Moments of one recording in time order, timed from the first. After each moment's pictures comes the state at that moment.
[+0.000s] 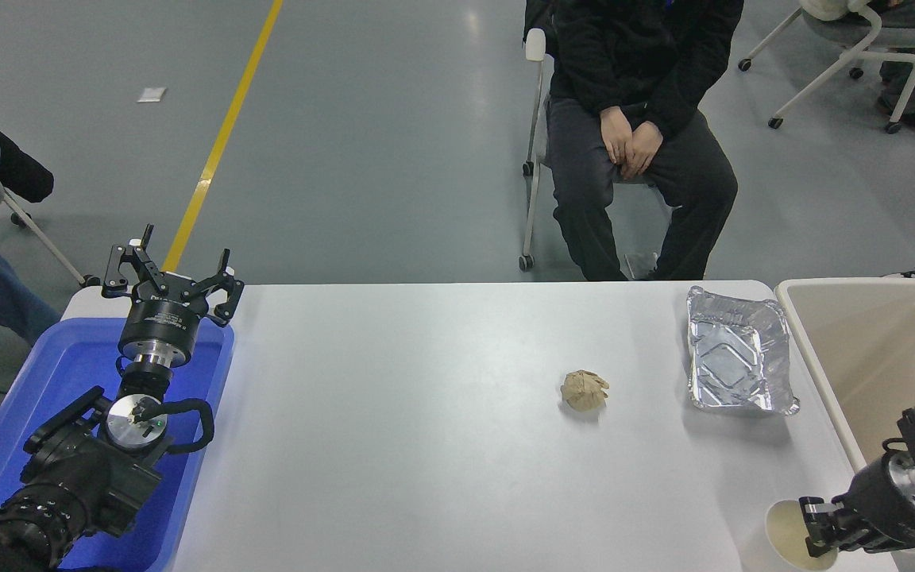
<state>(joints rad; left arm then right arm) -0.65 0.17 -0.93 -0.29 -0.24 -0.69 -0.36 1.35 -0.68 -1.15 1.24 -0.59 0.41 0.16</state>
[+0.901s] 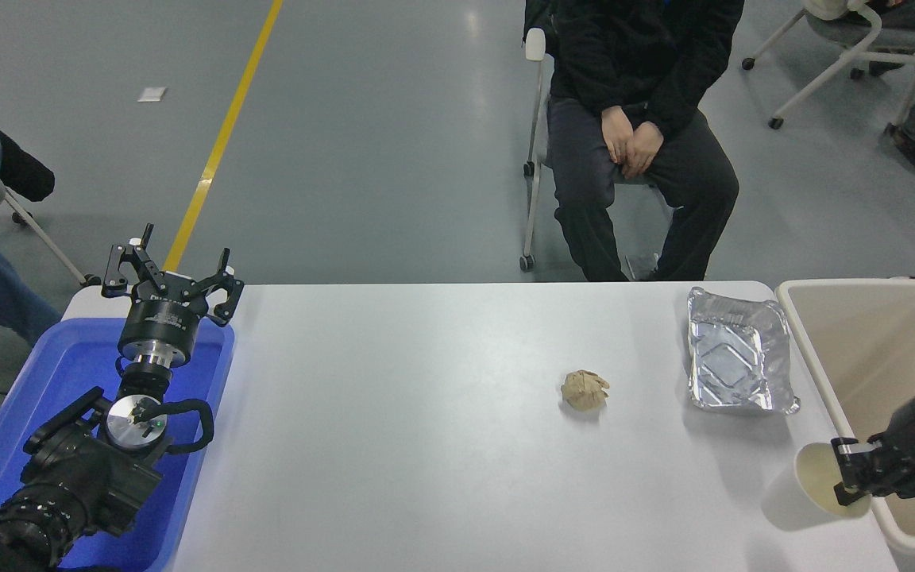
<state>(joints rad) -0.65 0.17 -0.94 -0.29 -0.24 -0.69 -0.36 1.79 -0.80 -1.25 1.35 -0.67 0.68 0.16</state>
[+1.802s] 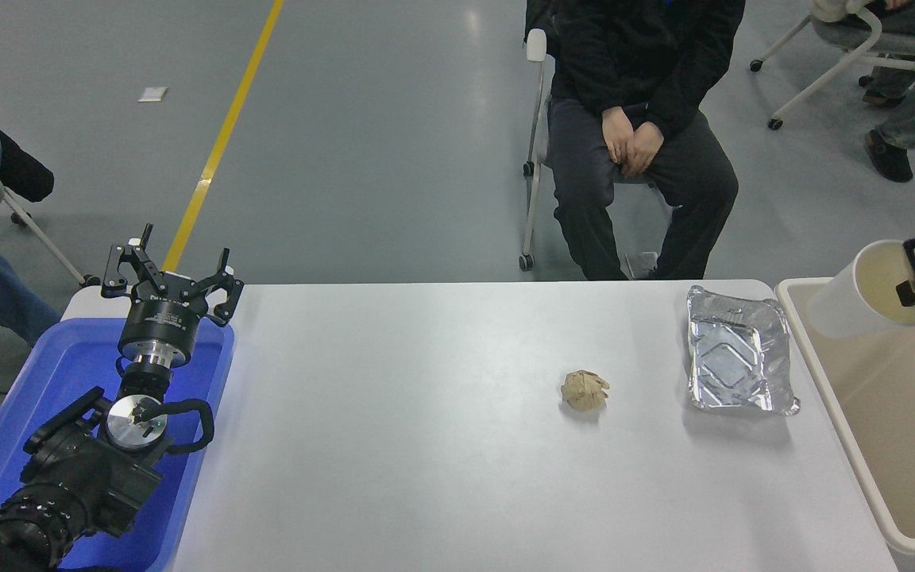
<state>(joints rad) -0.65 0.17 -0.94 -0.29 -0.24 -0.69 -0.36 2.38 -0.80 -1.35 1.36 -0.76 0.78 0.16</state>
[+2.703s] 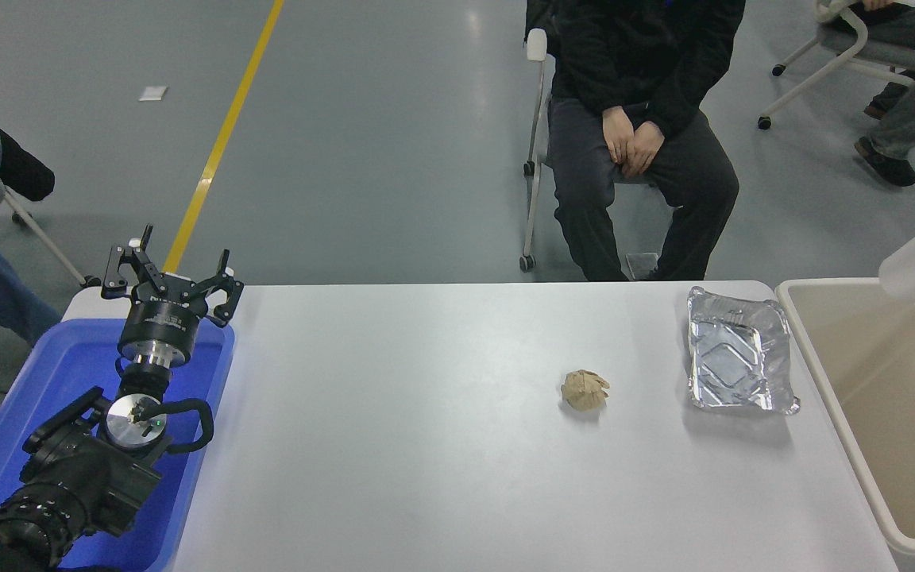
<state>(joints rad) -0.65 0.17 -0.94 -0.29 -0.24 -0.69 -0.36 2.25 -0.89 -1.37 1.12 -0.82 0.79 0.15</state>
